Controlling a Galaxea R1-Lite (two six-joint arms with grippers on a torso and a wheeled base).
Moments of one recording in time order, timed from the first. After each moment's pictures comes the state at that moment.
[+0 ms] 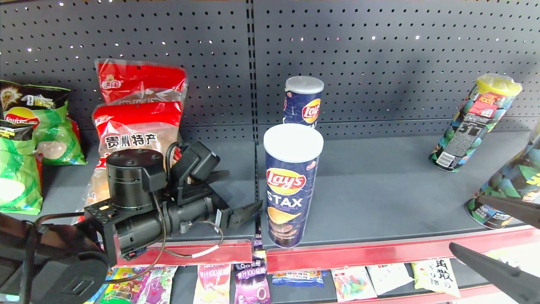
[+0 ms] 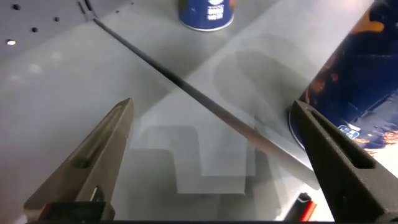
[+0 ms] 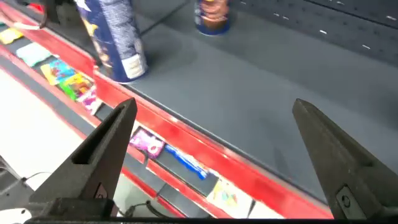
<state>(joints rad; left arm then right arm) -0.54 1.75 -0.56 -0.93 -0.23 0.13 0.48 0.85 -0.40 -0.28 0.11 -0.14</state>
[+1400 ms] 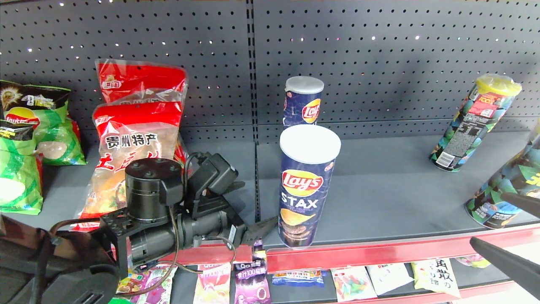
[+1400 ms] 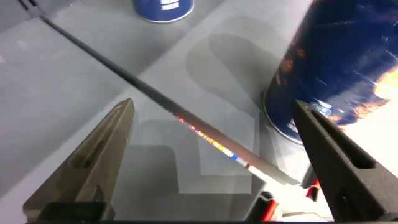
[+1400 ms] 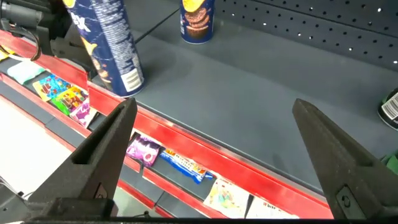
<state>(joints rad) -0.63 1.77 -0.56 -0.93 -0.23 0.14 0.46 0.79 -0.40 -0.27 0.09 -0.11</state>
